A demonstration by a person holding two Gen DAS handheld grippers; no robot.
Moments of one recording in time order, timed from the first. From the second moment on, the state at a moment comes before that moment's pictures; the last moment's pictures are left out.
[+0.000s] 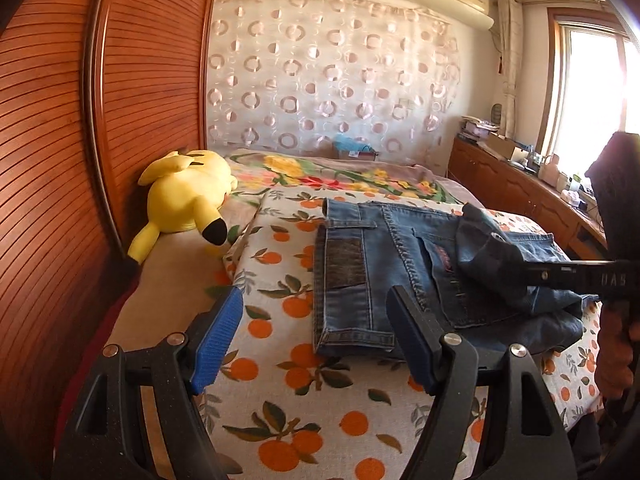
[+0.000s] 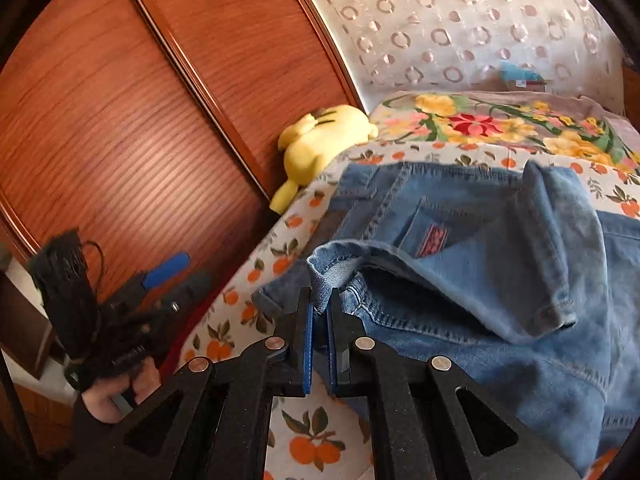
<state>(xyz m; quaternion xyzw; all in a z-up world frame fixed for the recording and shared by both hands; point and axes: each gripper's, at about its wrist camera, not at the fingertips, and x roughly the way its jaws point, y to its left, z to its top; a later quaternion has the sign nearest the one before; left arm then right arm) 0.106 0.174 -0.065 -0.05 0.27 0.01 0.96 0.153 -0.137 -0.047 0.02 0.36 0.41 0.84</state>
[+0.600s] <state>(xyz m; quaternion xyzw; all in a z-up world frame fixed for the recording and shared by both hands) 0.128 0.100 -0.065 -0.03 0.28 -0.08 0.96 0.132 -0.199 -0.021 -0.03 0.29 0.30 0.91</state>
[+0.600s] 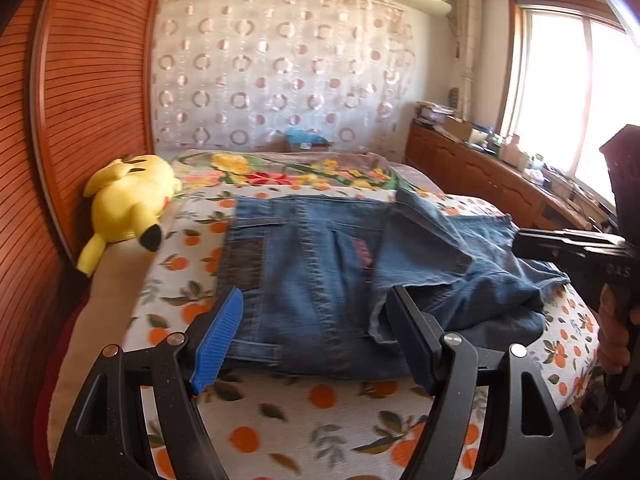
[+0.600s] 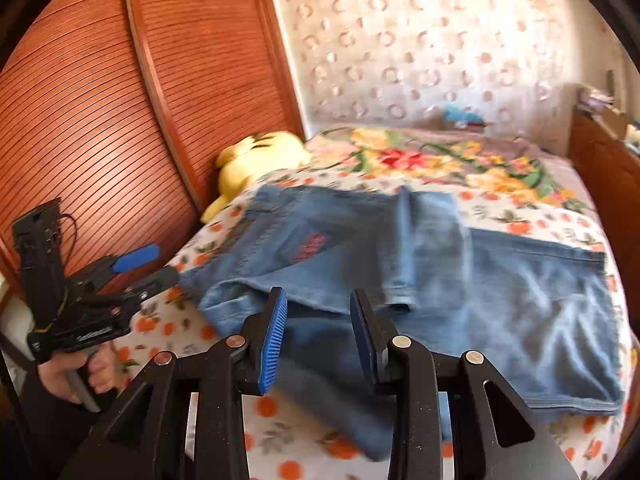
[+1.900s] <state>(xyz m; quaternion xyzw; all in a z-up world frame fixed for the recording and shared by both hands) 0.134 0.105 -0.068 -0.07 0.31 -0.14 0.94 0.228 -0.117 0.045 -0.06 0.32 0.37 0.87</state>
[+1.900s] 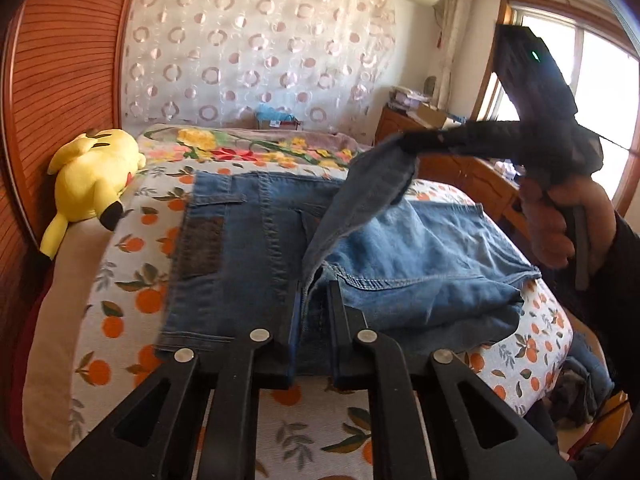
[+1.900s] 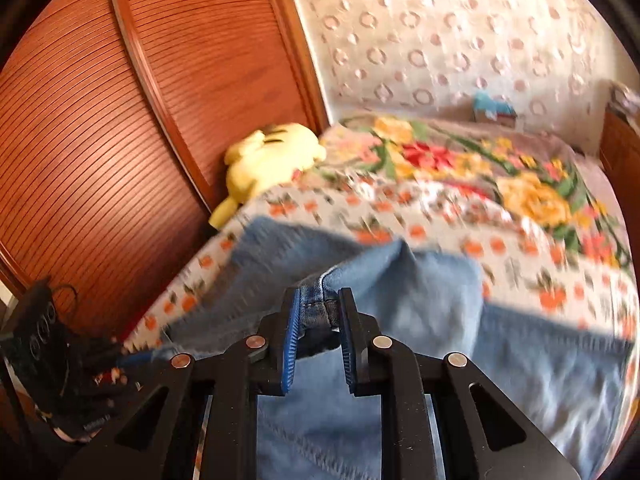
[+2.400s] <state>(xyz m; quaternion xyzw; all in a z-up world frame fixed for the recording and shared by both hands) 0.131 0.161 -0.088 -0.08 0.34 -0.09 0.93 0.265 0.014 0.025 -0.10 0.33 0.37 0.86</state>
